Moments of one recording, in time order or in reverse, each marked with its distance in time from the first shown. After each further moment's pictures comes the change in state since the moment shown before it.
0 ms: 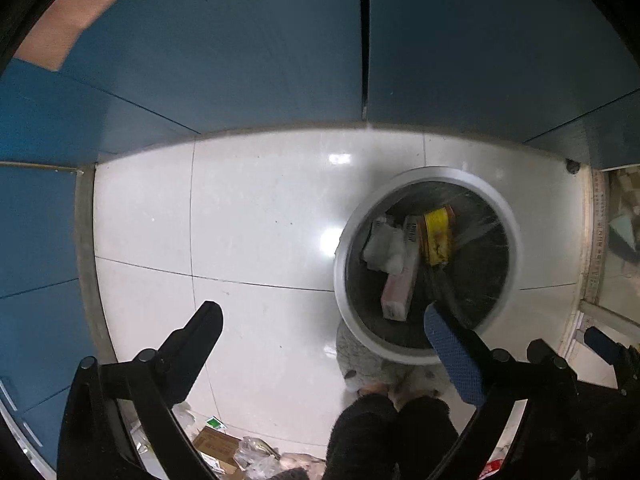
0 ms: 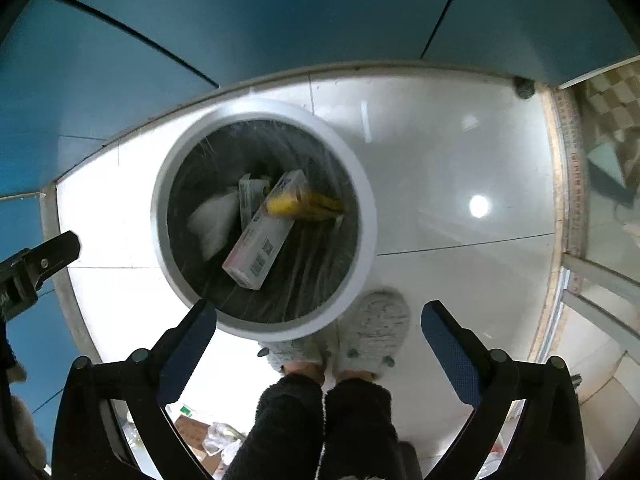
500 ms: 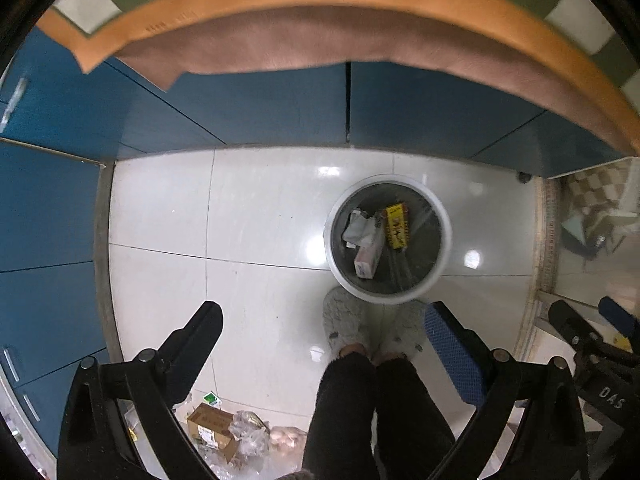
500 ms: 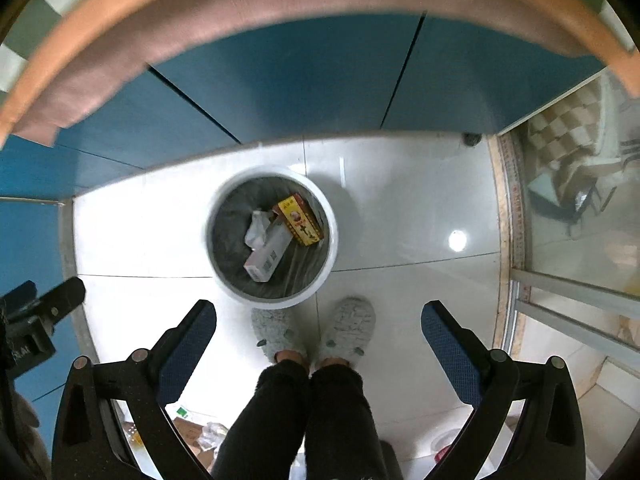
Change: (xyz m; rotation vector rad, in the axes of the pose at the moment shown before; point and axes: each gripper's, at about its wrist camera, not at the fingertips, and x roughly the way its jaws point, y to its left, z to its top) left arm -0.164 0.005 -0.054 -0.028 -0.062 -0.064; right arm -0.214 -0.004 -0.050 -0.033 -0.155 -0.041
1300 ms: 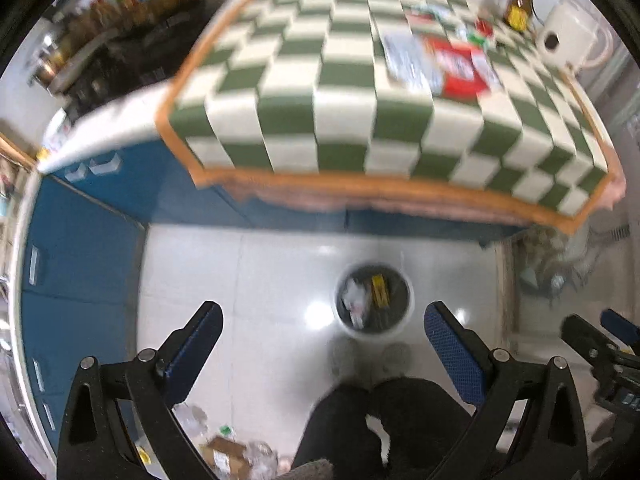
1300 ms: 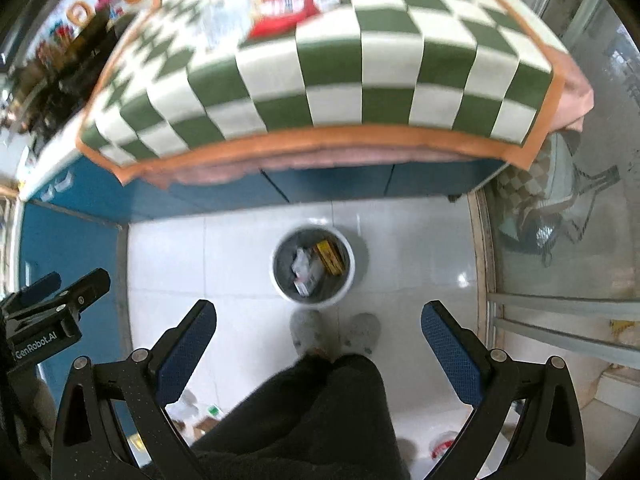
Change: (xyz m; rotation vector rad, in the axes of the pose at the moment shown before) left arm -0.251 0.039 -0.005 -0.015 -0.323 0.008; right arm -0.302 0.022 -0.028 0.009 -0.196 0.092
